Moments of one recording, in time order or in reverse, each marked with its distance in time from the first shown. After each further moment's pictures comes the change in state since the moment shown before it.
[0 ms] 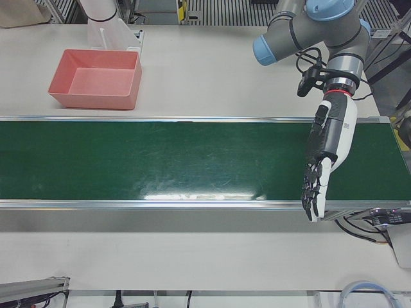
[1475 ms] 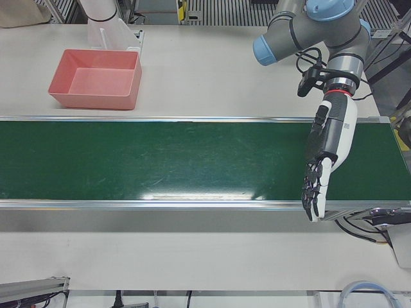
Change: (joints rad) left arm 0.000 0.001 0.000 0.000 0.000 0.000; right arm -0.039 0.000 0.001 0.000 0.023 -0.001
